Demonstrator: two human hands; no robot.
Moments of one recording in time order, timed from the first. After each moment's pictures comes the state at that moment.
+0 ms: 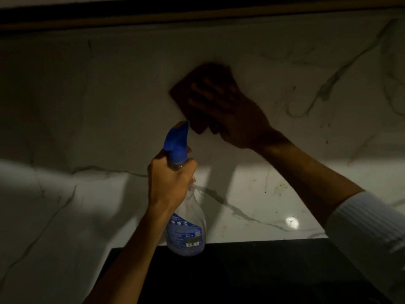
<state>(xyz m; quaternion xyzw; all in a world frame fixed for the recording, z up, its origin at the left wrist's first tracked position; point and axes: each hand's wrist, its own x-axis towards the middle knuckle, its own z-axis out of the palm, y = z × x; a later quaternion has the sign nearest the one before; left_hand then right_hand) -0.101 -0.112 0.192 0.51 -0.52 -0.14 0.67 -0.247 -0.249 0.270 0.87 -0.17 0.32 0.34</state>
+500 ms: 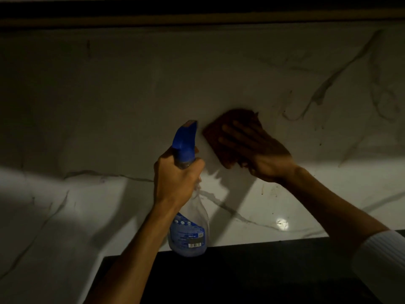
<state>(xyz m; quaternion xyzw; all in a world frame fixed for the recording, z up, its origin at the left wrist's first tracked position) -0.104 -0.119 0.198 0.50 -0.55 -0.13 0.66 -0.309 -0.255 0.197 0.88 -0.18 0.28 0.34</state>
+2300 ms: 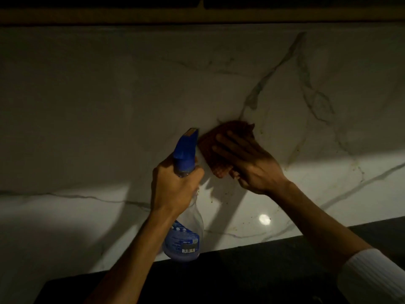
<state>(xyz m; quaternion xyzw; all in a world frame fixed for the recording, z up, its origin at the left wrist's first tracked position) -0.218 -0.168 0.196 0.50 -0.57 -0.17 0.63 -0.420 -0.282 0.178 0.86 -0.23 0.31 0.32</state>
